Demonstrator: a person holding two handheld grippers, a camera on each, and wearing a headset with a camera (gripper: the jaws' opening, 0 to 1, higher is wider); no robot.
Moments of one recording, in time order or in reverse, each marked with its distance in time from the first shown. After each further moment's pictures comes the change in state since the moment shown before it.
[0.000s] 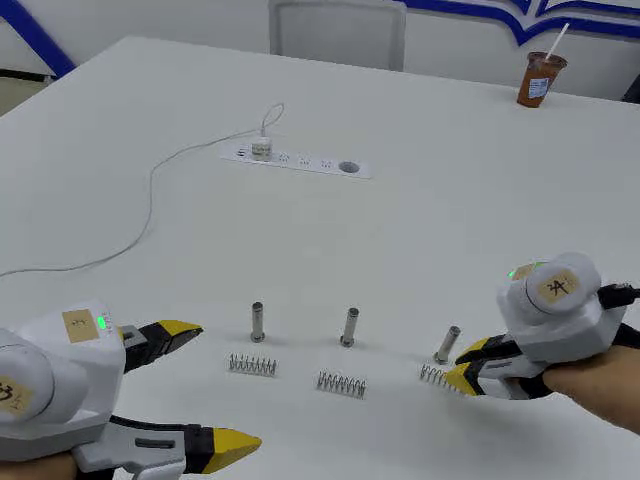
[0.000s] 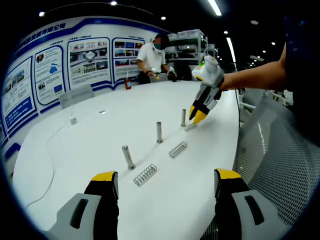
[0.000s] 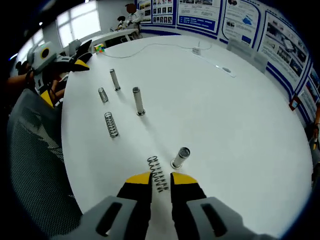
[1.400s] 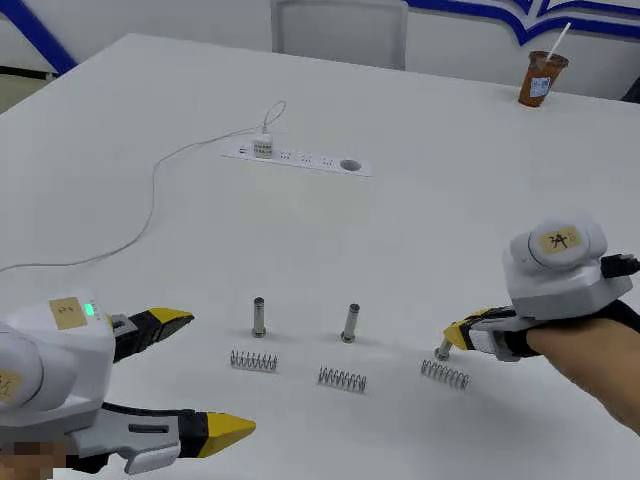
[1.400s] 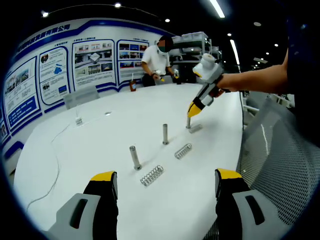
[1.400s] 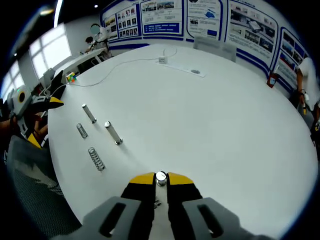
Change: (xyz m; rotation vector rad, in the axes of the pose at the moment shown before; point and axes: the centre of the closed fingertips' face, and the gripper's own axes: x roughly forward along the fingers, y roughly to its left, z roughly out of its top) left arm -0.006 0.007 0.004 -0.011 -0.024 0.037; right arm -0.012 -0.030 0.030 0.286 -0.105 -0.145
